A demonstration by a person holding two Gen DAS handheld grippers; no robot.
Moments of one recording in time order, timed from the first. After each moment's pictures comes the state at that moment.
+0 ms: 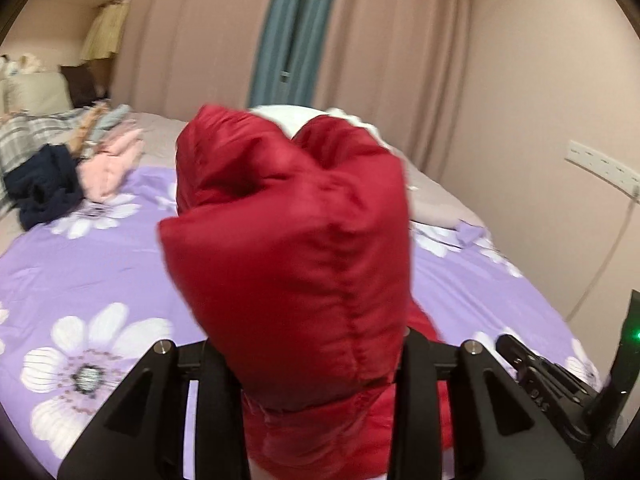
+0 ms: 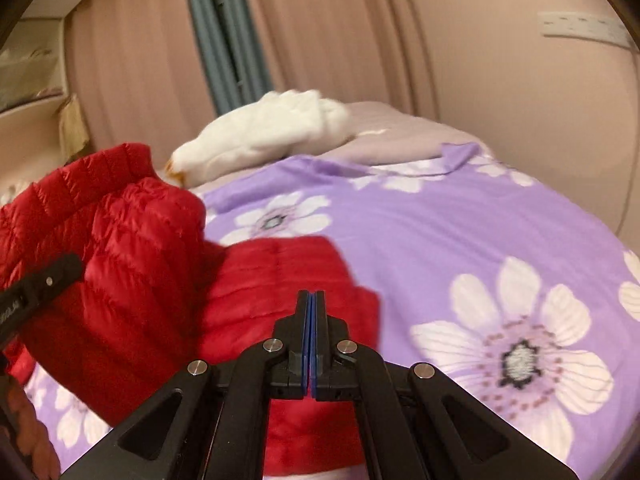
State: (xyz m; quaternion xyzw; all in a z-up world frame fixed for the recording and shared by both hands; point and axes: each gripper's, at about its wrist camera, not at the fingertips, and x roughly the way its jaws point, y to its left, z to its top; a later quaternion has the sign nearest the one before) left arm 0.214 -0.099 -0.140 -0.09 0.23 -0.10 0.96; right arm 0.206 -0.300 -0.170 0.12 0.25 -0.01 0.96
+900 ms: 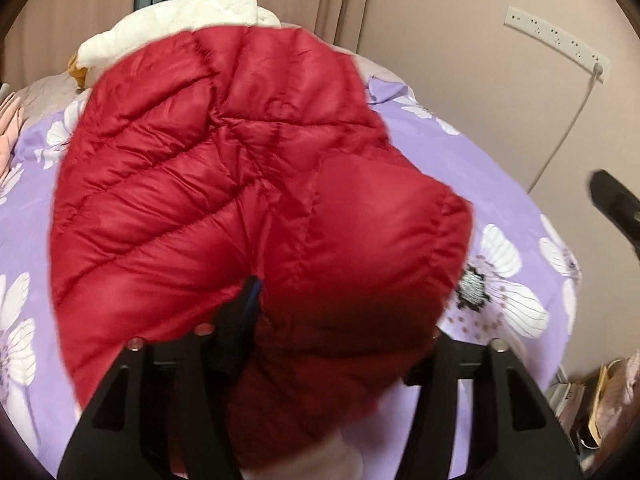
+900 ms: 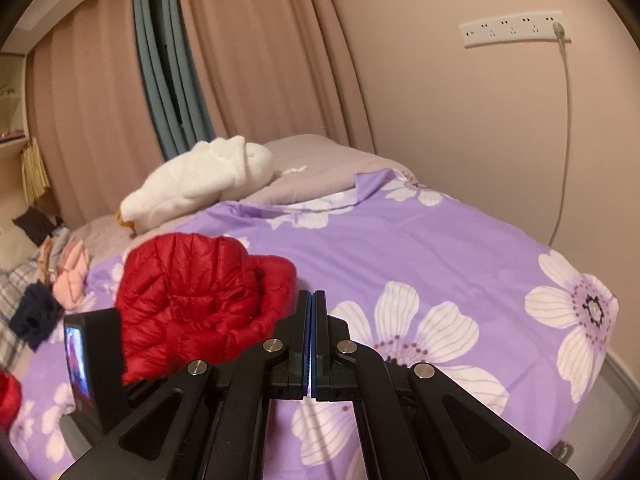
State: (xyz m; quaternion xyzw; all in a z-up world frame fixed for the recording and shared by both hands) left arm 0.242 -0.220 -0.212 0.00 0.40 -0.23 0.89; right arm 0.159 -0.374 -0.142 0.15 0.21 -0.08 0.96
